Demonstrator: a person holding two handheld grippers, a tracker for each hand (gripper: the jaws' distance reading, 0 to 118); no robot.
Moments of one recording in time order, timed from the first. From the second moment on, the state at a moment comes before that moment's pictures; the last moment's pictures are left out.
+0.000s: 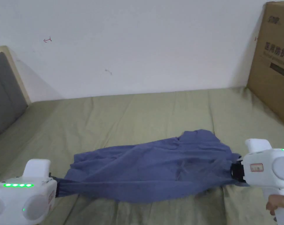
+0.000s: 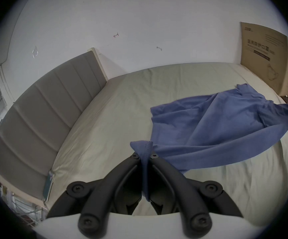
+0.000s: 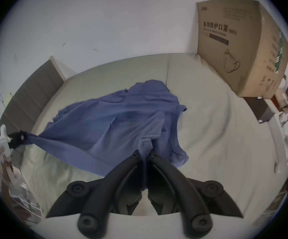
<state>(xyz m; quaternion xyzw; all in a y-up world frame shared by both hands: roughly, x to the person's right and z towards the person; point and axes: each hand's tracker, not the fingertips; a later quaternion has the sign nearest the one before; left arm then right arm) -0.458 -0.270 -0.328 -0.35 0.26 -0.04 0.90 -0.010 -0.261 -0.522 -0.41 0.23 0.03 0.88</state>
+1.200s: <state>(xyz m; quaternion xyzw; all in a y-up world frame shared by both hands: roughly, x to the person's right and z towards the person) -0.387 -0.316 -0.043 -0.35 0.22 0.11 0.90 0.071 -0.303 -0.250 -0.39 0.19 0.04 0.90</state>
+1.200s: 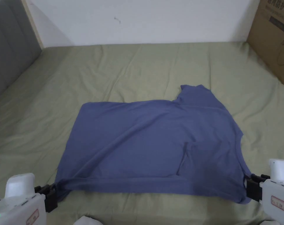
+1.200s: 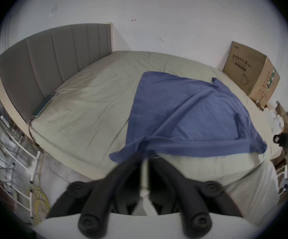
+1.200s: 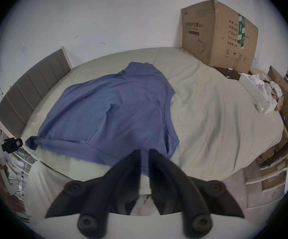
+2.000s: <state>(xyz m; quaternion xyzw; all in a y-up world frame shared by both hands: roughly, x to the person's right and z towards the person) -0.433 -0.383 -0.079 -0.40 0.23 0.15 0.88 0.069 -0.338 -0.255 -0.45 0.19 0.03 0.87</state>
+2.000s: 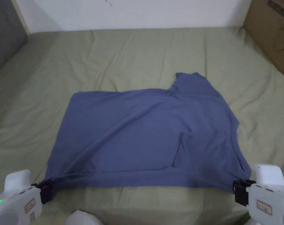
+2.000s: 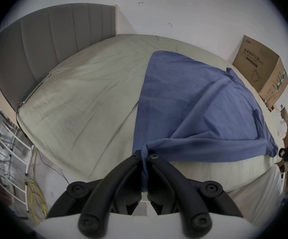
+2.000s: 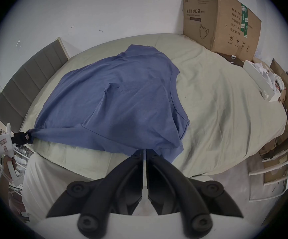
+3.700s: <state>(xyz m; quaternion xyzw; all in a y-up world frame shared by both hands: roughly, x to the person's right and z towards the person) -0.503 -0.344 -0.247 -0.47 0.21 0.10 0.85 0.014 -0.328 -0.454 -0.50 0.17 0.11 0.84</state>
